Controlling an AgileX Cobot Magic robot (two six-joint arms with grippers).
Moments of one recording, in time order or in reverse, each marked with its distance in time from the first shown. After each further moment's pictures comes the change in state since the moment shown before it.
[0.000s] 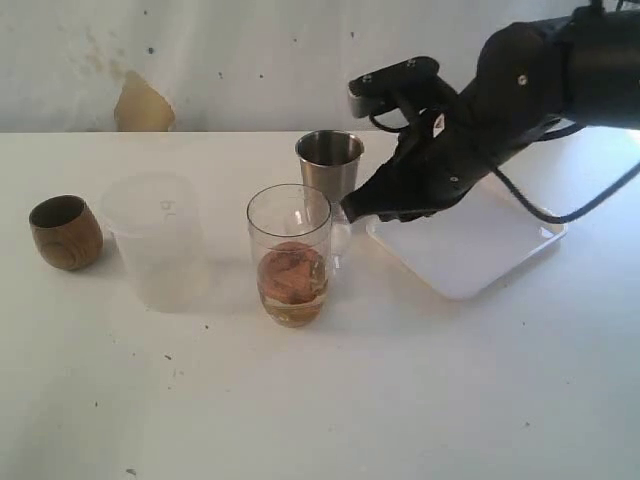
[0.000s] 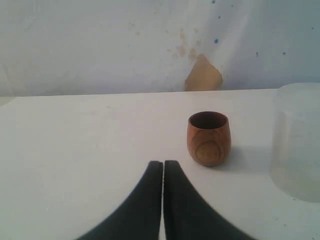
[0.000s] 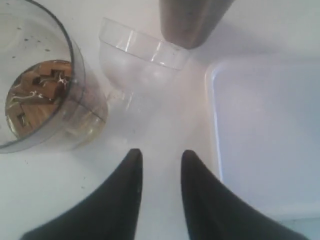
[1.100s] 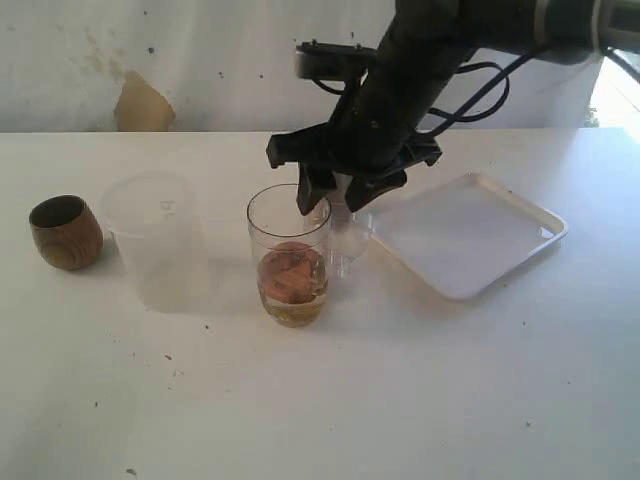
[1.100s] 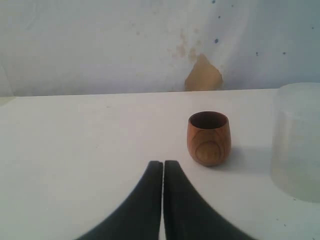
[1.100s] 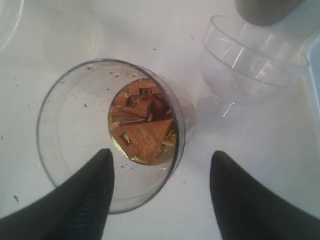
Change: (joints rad) left arm 0.000 0.000 0.000 0.000 0.000 0.000; right arm 0.039 0.257 -0.442 0.205 0.418 0.165
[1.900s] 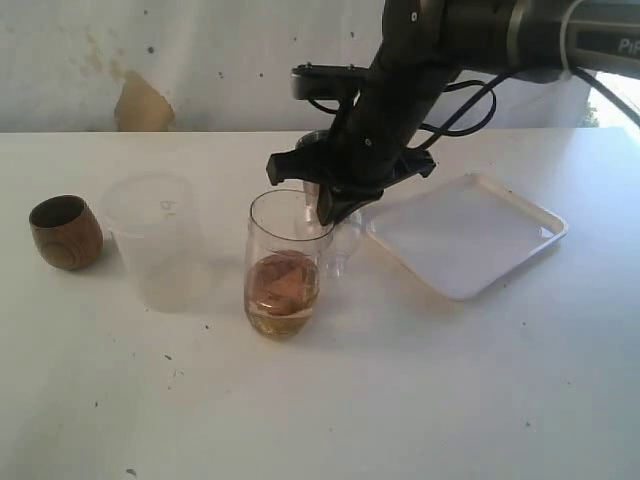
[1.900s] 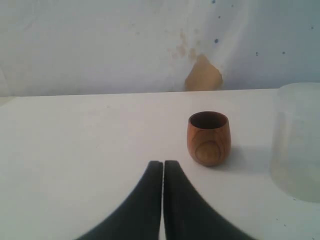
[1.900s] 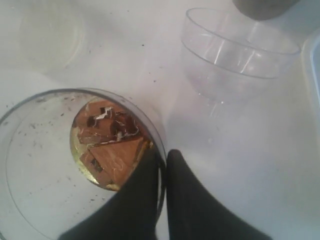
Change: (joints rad) left arm 0.000 0.000 0.000 0.000 0.000 0.000; right arm 0.002 0.044 0.000 -0.017 -0.022 -0.008
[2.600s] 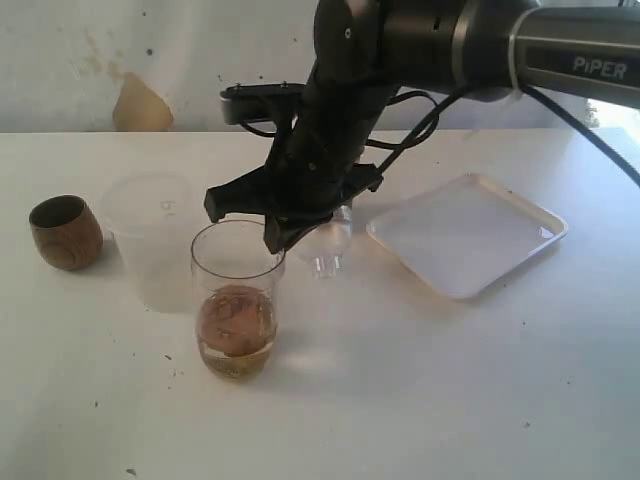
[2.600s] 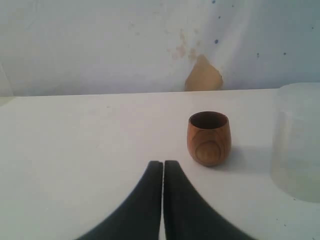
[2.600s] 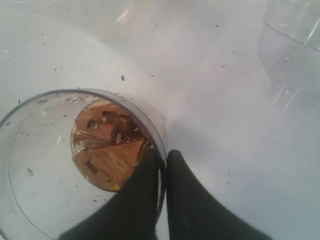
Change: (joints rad) left arm 0.000 0.000 0.000 0.000 0.000 0.000; right arm 0.138 -0.004 -0.011 -0.013 0.020 -0.006
